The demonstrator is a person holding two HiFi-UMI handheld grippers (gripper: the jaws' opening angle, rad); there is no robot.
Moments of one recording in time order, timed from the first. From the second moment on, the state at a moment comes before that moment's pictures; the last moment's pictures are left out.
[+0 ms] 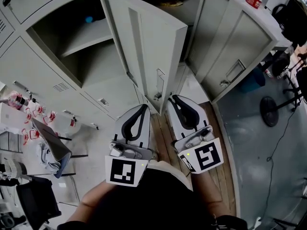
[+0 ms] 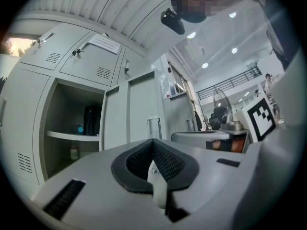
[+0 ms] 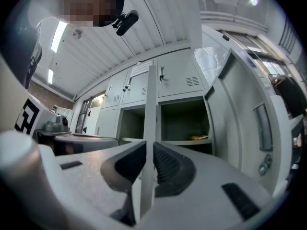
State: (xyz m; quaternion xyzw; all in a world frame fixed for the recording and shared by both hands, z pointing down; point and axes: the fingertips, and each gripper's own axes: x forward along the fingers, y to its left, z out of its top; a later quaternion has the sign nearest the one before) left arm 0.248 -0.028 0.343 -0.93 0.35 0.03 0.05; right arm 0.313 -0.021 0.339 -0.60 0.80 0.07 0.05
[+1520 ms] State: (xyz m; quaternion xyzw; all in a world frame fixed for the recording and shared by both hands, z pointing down) left arm 0.196 -0.044 0.348 -0.91 0.41 0.02 0.04; right arm 0.247 -0.033 0.347 -0.43 0.90 0.00 0.06
